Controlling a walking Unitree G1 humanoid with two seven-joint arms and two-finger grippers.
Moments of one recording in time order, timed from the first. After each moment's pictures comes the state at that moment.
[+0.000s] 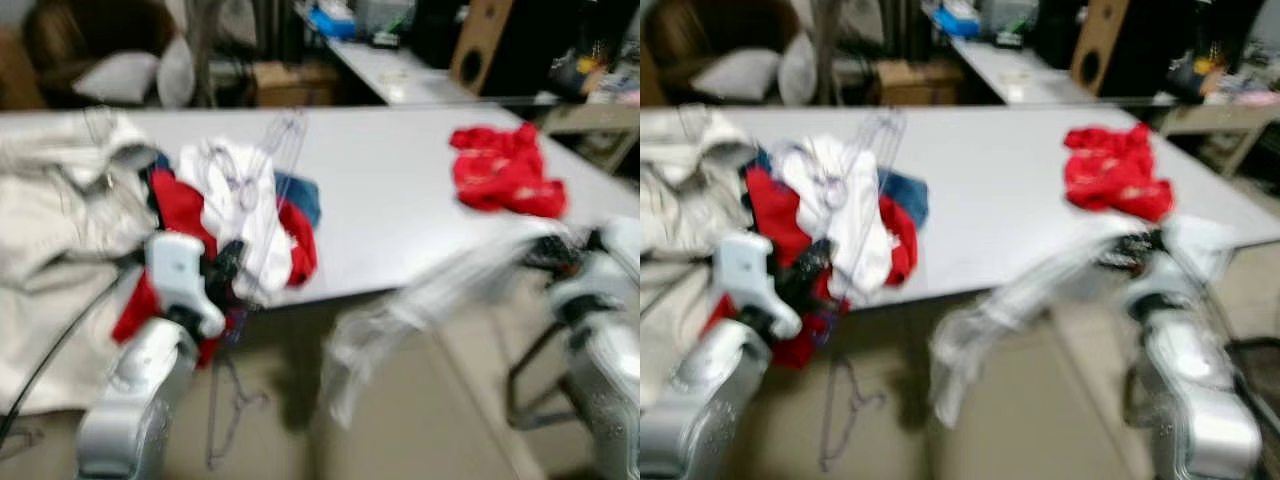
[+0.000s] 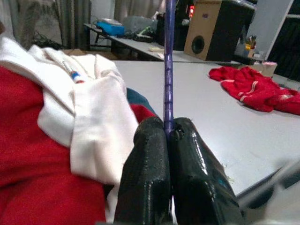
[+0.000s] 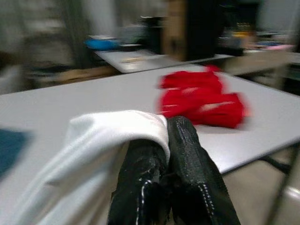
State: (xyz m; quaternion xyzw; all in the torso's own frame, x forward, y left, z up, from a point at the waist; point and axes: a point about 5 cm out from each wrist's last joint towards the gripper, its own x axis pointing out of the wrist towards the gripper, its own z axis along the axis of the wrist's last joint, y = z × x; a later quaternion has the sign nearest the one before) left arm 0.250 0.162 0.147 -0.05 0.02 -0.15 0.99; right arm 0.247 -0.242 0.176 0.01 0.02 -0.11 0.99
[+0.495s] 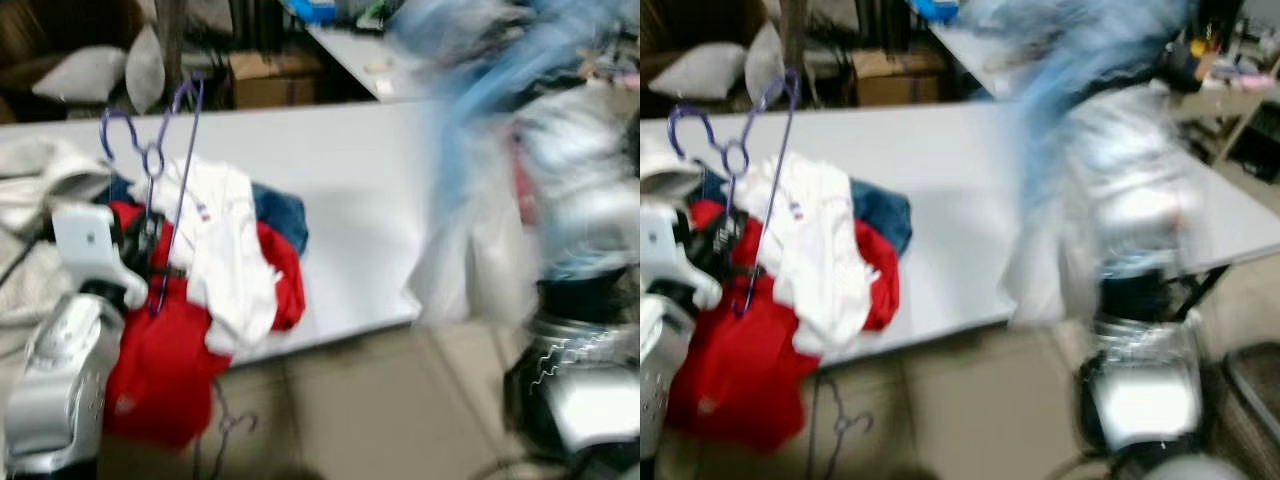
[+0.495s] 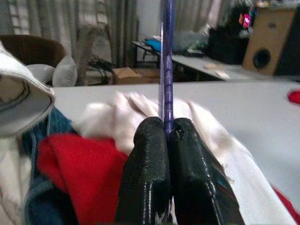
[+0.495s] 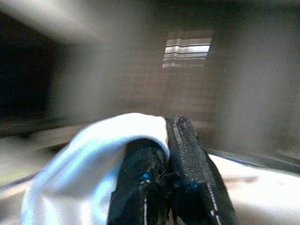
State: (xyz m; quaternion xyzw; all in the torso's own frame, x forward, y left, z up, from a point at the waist) left arm 0.262 0.237 0.177 0.01 -0.03 -0.02 1.00; right arm 0.312 -0.069 0.304 -0.05 -0.24 0.40 0.88
